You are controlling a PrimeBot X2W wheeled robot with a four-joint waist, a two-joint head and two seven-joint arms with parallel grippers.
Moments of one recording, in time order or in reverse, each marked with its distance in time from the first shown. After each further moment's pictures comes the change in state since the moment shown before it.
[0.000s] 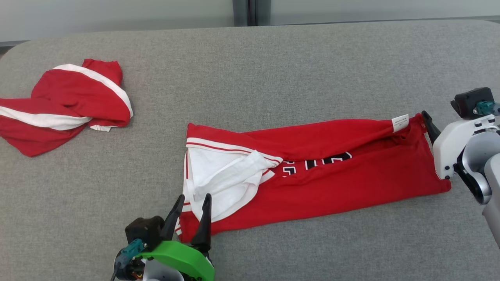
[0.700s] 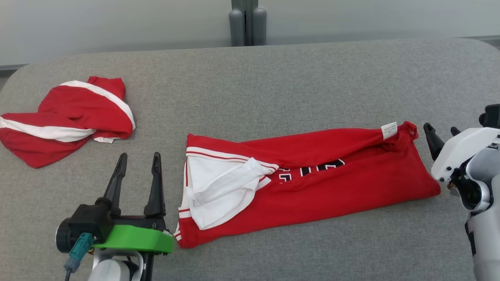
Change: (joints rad) left arm 0.009 -0.028 0.289 -0.146 0.278 -0.095 -0.079; right arm 0.115 0.259 -0.407 -0.094 0.094 0.000 0.182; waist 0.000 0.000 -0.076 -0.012
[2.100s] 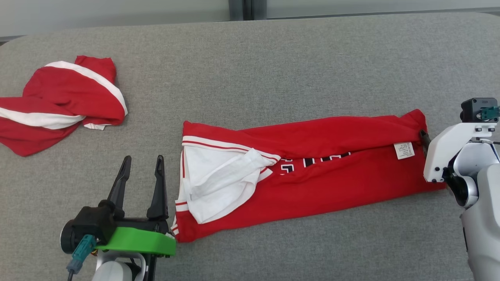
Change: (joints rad) left arm 0.010 -0.069 0.081 0.026 0.068 -0.089 0.000; right arm -0.048 0.019 0.014 0.041 -0.221 0.000 0.086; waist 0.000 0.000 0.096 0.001
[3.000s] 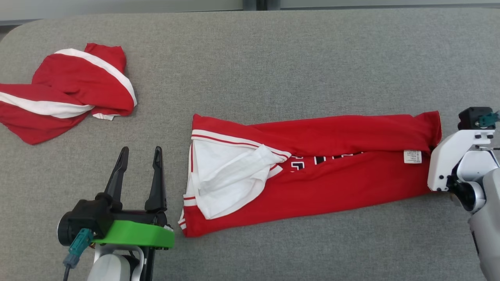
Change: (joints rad) left arm -0.027 0.000 0.003 -0.010 0.000 -0.002 0.000; right arm 0.000 -0.081 0.095 0.085 0.150 0.001 0.063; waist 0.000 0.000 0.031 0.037
